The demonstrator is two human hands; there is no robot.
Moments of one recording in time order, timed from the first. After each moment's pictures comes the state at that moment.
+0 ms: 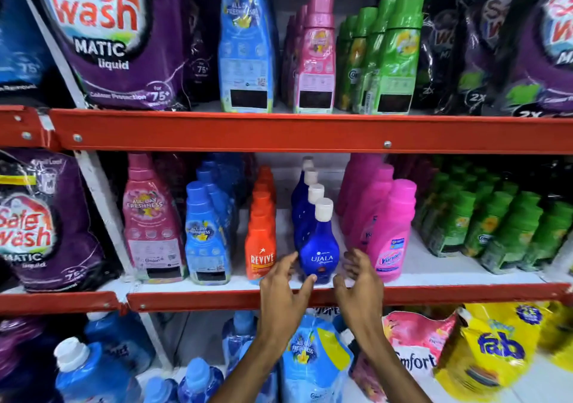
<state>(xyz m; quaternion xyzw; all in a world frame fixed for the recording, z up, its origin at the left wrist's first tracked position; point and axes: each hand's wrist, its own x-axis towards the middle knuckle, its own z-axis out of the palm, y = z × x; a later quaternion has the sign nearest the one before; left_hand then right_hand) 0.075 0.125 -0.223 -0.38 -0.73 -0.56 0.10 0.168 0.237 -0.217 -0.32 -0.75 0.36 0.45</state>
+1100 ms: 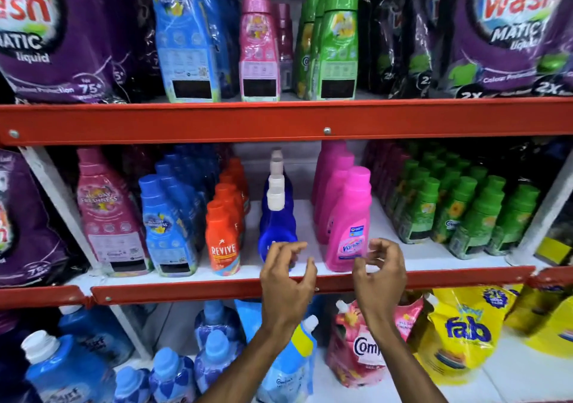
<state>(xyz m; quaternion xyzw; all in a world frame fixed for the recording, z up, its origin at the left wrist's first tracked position) 0.140 0.179 -0.209 -0.36 -0.69 -0.61 0.17 0.234 0.300 -0.214 -0.35 -0.66 0.34 0.57</state>
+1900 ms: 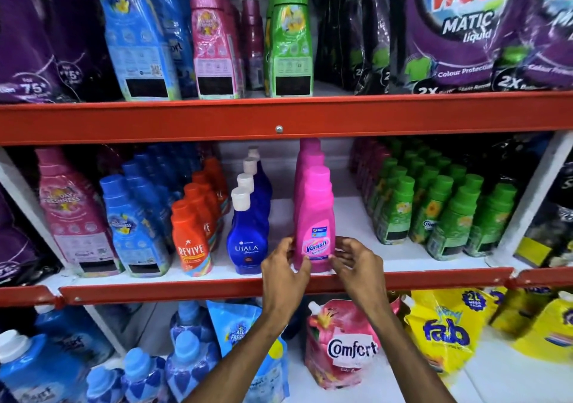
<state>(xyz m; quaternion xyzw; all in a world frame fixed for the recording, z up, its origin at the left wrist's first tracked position) 0.153 0.243 -0.222 -0.33 -0.76 -0.56 0.06 0.253 0.361 -0.213 -0.29 -0.78 0.43 0.35</state>
